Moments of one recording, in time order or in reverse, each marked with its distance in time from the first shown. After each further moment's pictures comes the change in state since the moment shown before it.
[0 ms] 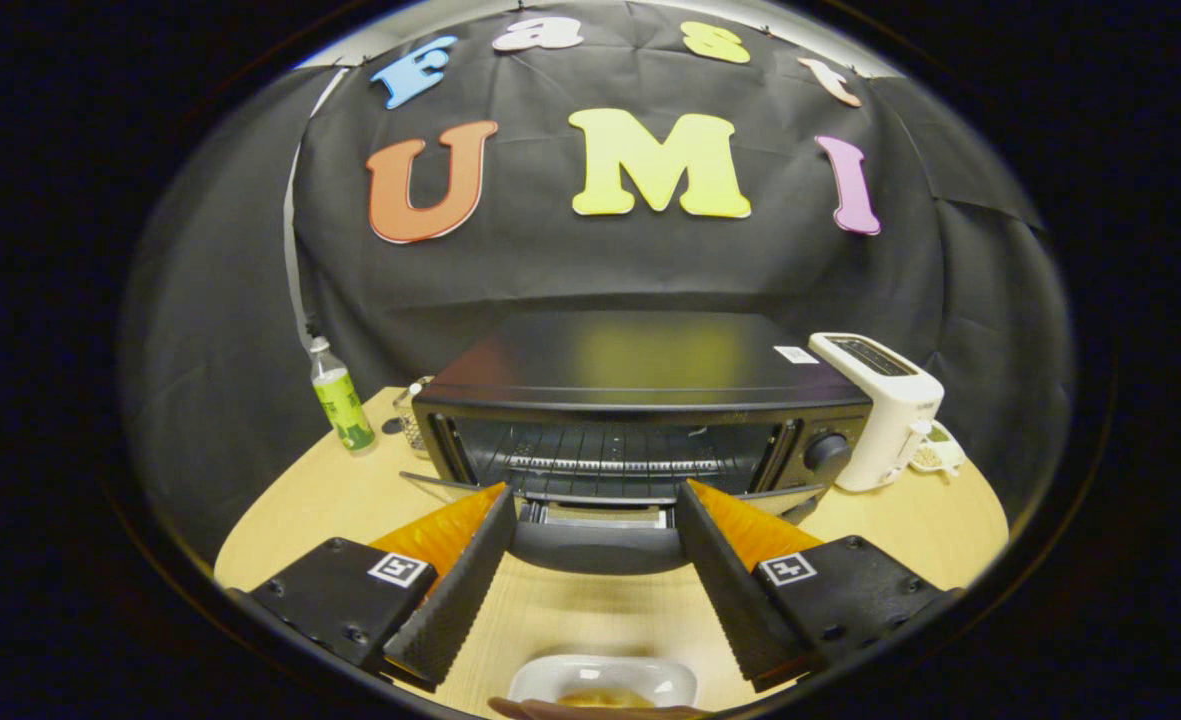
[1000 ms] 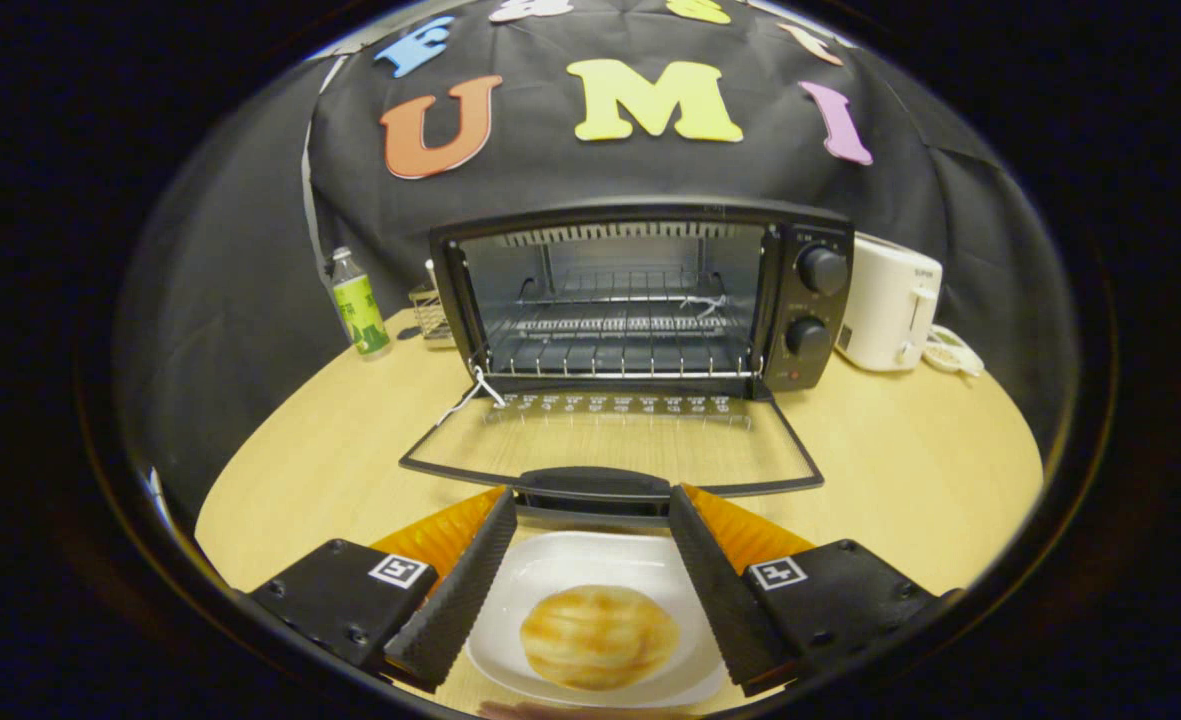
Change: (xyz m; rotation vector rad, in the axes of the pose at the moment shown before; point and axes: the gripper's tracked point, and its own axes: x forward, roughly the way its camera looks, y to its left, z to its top) arm -0.024 -0.008 -0.141 0.053 0.209 0.047
